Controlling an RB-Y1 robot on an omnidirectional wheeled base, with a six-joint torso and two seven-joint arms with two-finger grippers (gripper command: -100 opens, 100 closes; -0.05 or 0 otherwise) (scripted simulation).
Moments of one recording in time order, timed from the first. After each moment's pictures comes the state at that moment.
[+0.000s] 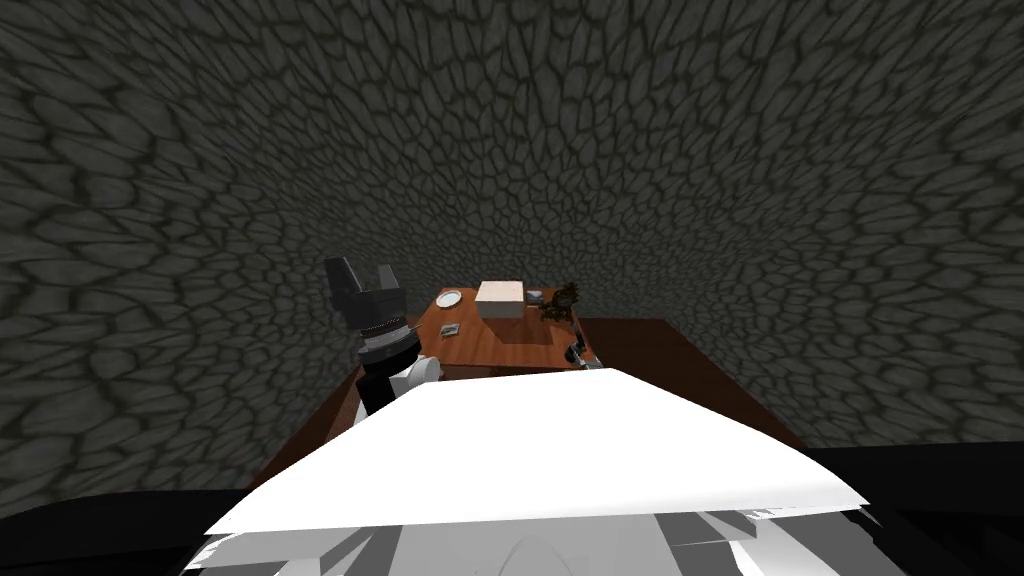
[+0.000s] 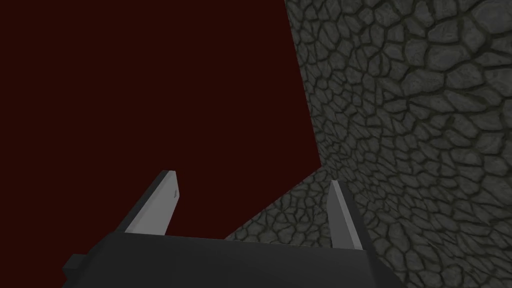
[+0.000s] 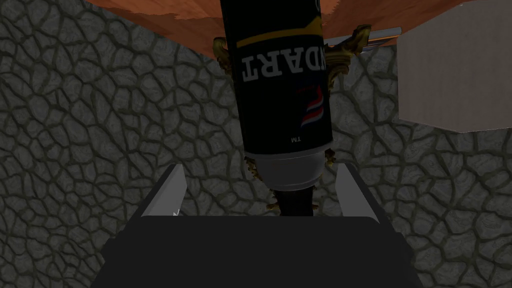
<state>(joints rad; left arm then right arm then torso) 0.47 -0.02 0.03 -2.36 0.08 -0.61 -0.12 0.19 -0.20 -0.25 -0.60 0.31 -0.80 1.05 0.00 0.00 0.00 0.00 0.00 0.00</state>
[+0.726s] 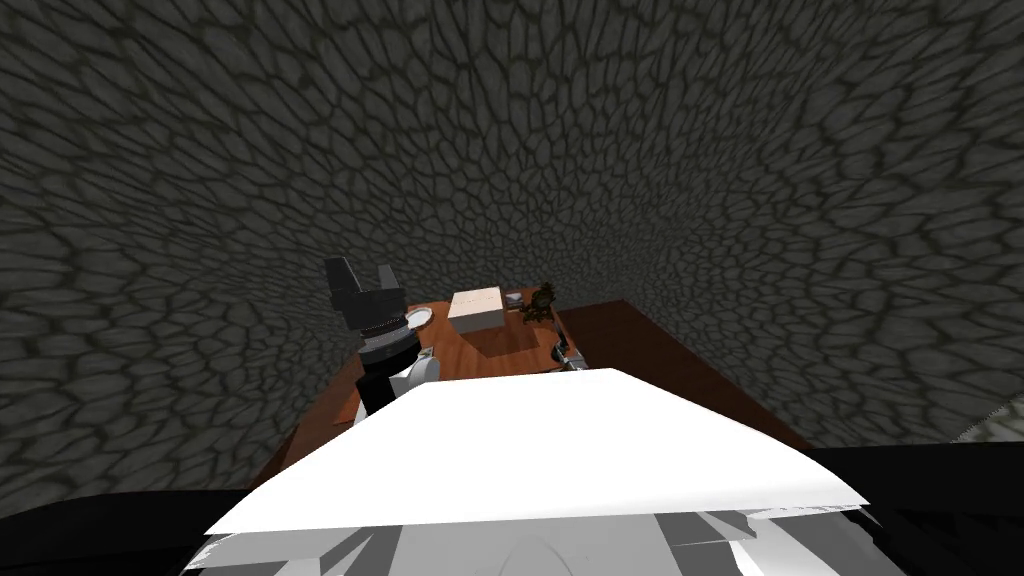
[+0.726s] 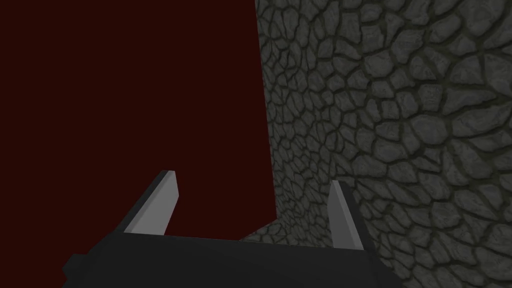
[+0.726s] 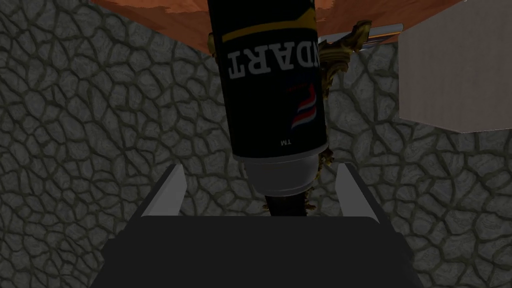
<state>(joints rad) 0.47 -0.02 0.03 -2.36 0.08 -0.61 -0.12 0.19 -0.12 -0.21 -0.70 0.54 -0.80 1.01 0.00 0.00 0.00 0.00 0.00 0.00</state>
